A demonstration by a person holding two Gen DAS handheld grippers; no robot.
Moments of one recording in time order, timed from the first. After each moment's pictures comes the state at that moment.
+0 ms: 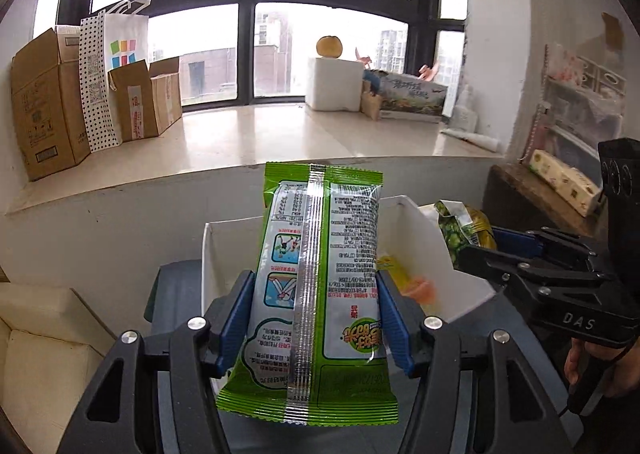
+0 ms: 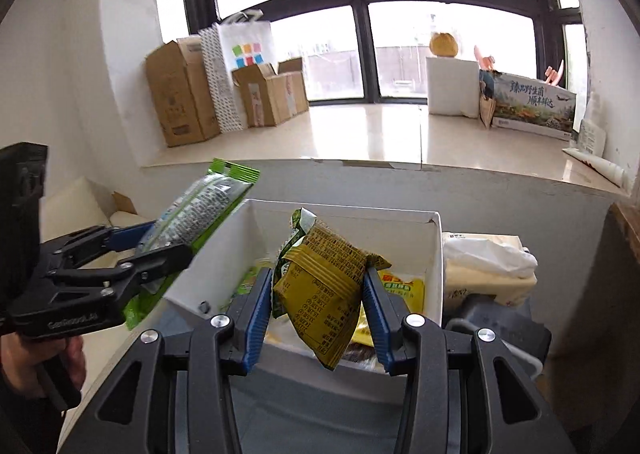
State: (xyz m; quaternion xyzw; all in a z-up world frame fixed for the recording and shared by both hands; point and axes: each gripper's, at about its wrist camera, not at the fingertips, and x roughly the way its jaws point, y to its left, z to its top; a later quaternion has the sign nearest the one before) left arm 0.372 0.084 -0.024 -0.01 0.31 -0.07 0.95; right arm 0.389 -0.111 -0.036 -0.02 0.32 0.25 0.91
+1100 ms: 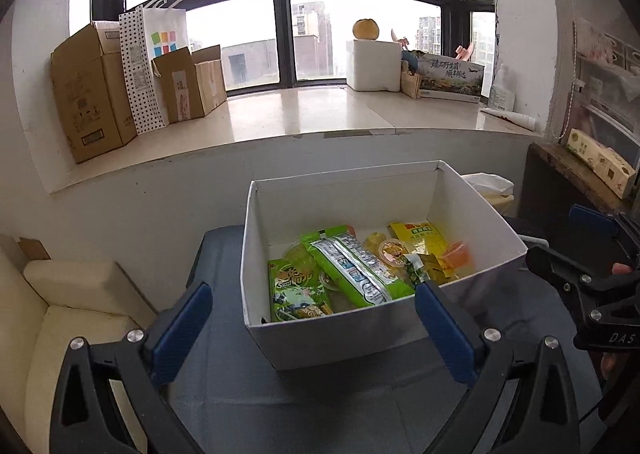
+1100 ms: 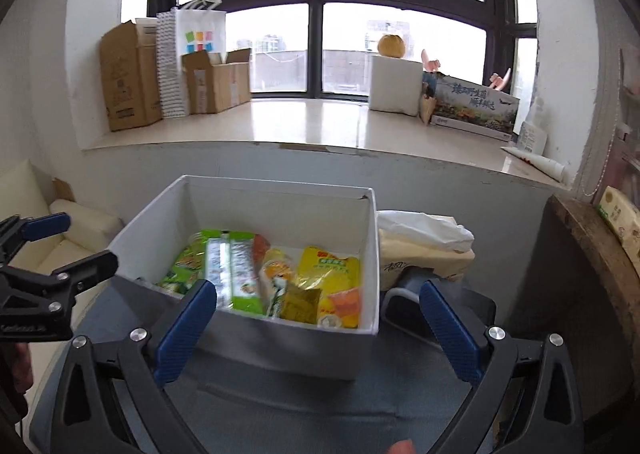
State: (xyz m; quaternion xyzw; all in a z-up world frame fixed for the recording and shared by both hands) left arm 0.319 0.076 -0.042 0.02 0.32 0.01 0.95; right arm 0.328 -0.133 -0.042 -0.05 0.30 0.17 0.94
